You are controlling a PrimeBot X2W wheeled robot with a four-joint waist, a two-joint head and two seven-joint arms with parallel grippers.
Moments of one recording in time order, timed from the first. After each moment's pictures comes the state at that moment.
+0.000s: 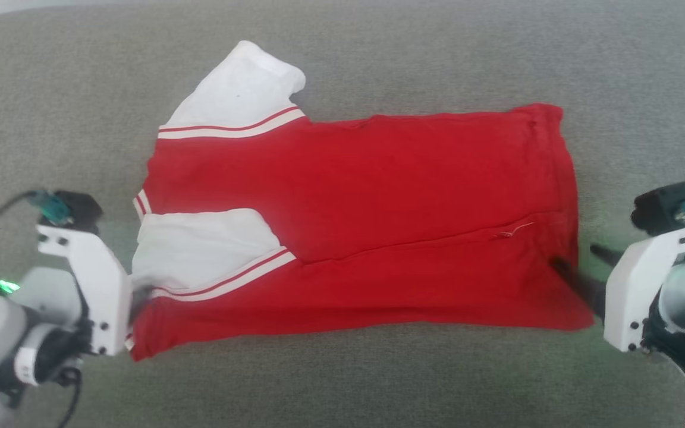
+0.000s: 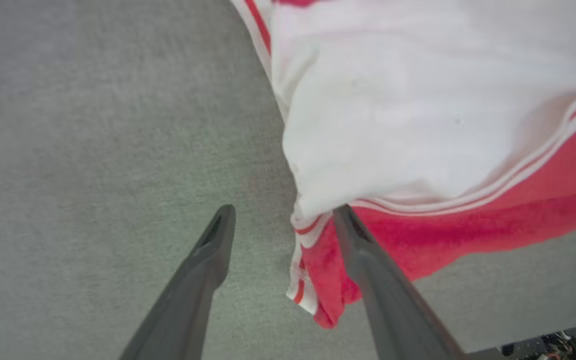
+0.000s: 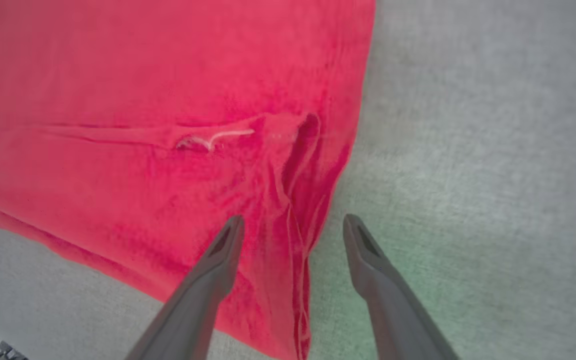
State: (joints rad) left arm -0.51 0.89 -0.65 -0.02 -1.00 0.31 0.75; right arm -0.23 -0.37 0.06 -0.09 0.55 0.13 0.84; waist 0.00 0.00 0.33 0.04
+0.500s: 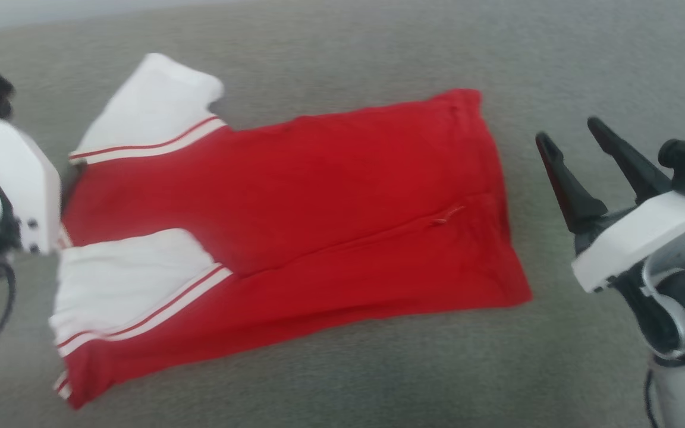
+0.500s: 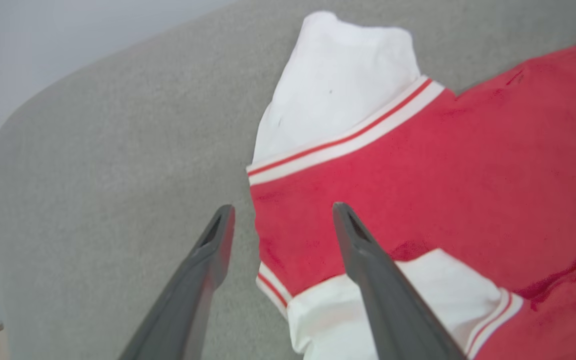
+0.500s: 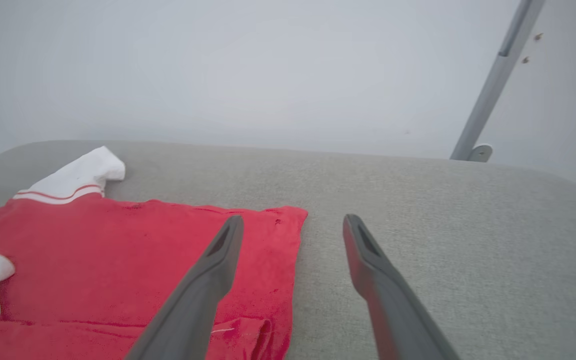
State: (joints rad) left arm -0.70 0.96 -0.57 -0.02 -0.92 0.27 0.72; right arm -0.33 -0.26 0.07 -0.17 0.42 0.13 0.37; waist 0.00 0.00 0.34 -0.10
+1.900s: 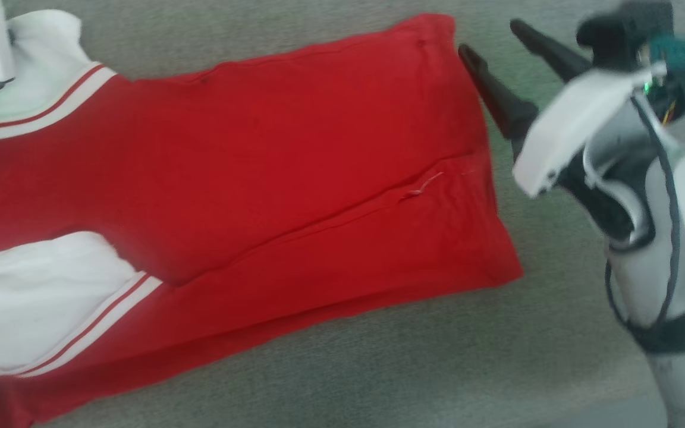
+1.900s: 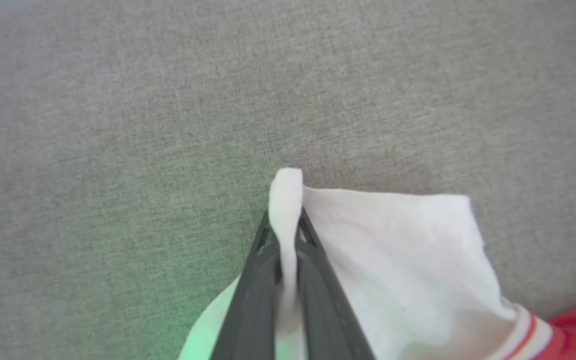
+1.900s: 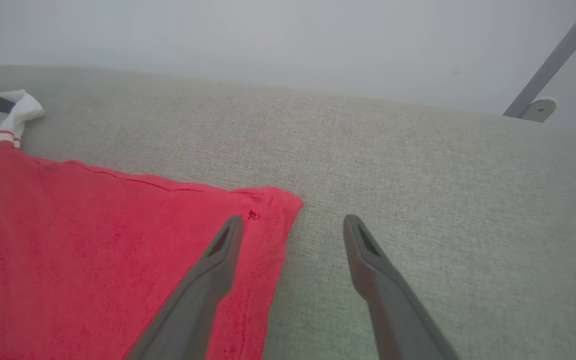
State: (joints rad) left arm -1.24 0.71 -0.62 0.61 -0.88 0.12 0.88; right arm -0.72 -0.22 0.25 0.08 0.44 0.13 0.41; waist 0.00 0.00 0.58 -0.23
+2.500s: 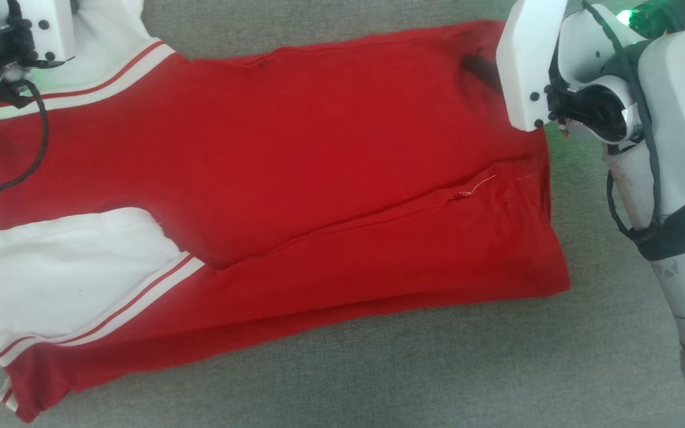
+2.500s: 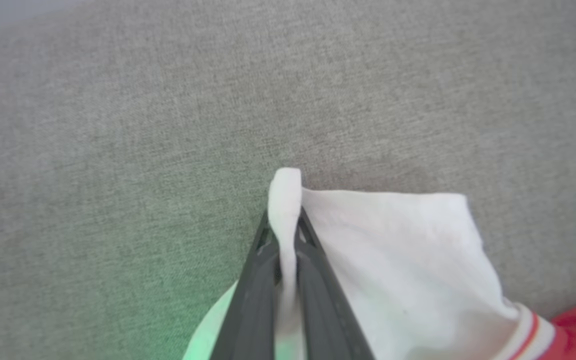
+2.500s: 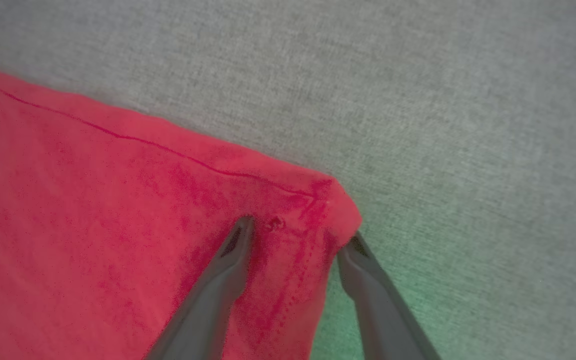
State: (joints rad) left arm -1.31 0.58 -0.65 0.72 -0.88 0.06 0.78; right arm -1.05 -0.22 0.39 0.42 0.53 0.13 0.94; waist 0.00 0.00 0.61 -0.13
